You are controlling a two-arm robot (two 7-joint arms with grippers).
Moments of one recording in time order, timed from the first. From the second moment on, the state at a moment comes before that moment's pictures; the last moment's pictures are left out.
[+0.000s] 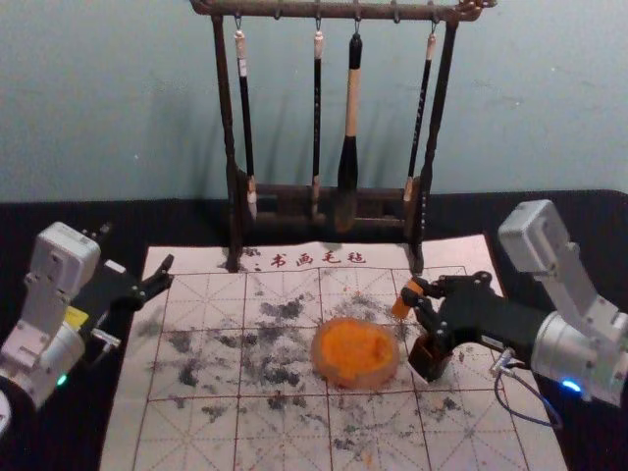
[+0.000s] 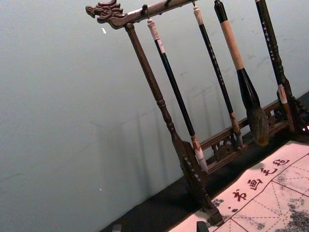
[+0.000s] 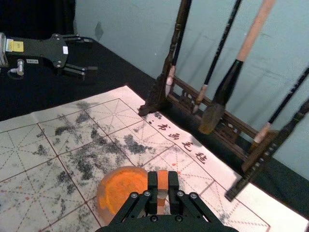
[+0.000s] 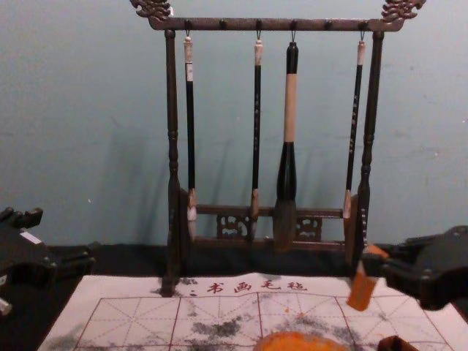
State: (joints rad) left arm -0.20 0.60 0.45 -1.41 -0.25 -0.12 0.03; right arm 0.15 0.56 -0.37 -1.69 0.28 0.22 0.47
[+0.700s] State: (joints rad) left arm -0.20 0.60 0.45 -1.41 -0.25 -0.12 0.03; right arm 0.27 0.51 -0.51 -1.59 0.19 0.26 0.51
